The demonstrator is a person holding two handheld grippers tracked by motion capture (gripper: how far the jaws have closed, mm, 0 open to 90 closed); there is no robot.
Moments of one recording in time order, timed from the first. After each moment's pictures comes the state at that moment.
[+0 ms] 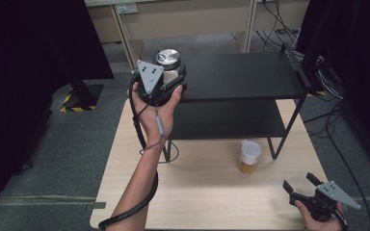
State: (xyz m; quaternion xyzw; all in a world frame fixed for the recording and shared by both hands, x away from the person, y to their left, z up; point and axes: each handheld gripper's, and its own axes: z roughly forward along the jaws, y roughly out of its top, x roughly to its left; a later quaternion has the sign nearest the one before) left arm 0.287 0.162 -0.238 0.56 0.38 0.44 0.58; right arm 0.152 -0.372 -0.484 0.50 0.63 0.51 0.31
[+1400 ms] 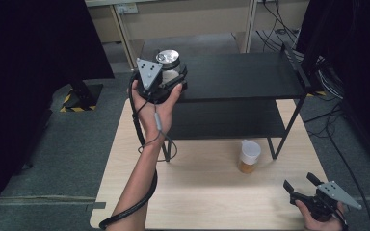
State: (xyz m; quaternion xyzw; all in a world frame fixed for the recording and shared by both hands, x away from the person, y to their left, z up) left arm 0.294 0.166 -0.239 0.56 0.39 0.43 0.59; right arm 0.153 -0.373 -0.485 0.50 0.63 0.51 0.31
